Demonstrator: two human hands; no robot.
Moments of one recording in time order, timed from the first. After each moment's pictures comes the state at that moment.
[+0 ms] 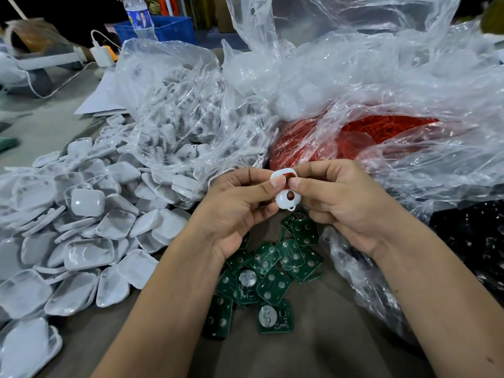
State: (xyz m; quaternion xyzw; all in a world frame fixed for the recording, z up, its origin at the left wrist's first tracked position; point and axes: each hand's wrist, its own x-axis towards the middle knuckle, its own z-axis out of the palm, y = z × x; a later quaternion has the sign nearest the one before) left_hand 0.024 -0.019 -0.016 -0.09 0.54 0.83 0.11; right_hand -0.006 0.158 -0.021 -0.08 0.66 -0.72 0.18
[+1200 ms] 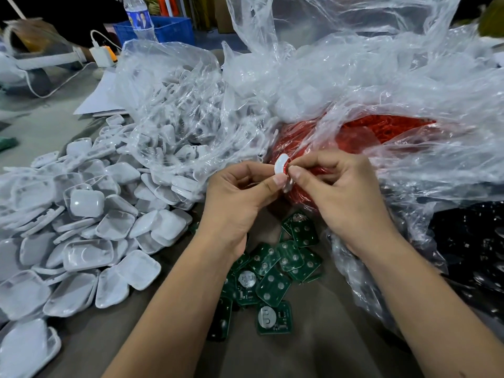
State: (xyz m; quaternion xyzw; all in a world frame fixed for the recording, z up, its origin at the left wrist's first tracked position) left_hand 0.025 -0.007 -0.027 -0.04 0.58 0.81 -0.05; right_hand -0.002 0.149 -0.025 -0.13 0.81 -0.56 -0.12
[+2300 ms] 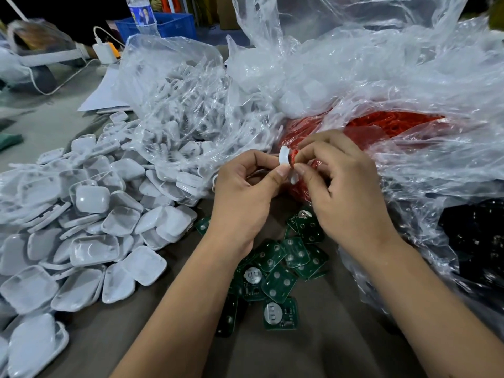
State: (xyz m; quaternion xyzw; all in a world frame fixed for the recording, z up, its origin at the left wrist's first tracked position) left_hand 0.022 -0.006 -0.032 0.00 0.66 0.74 -0.12; right_hand 0.004 0.141 -0.021 -0.23 0.85 -0.41 -0.23
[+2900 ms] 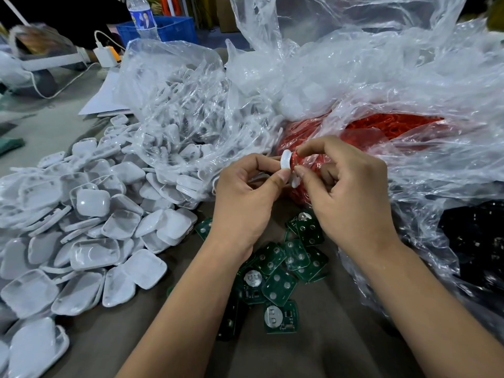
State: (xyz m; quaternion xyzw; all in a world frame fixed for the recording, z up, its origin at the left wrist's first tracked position) left_hand 0.020 -0.007 -0.036 0.01 0.68 0.72 -0.12; right_hand 0.006 0.144 -0.019 -0.22 0.86 -0.37 -0.28
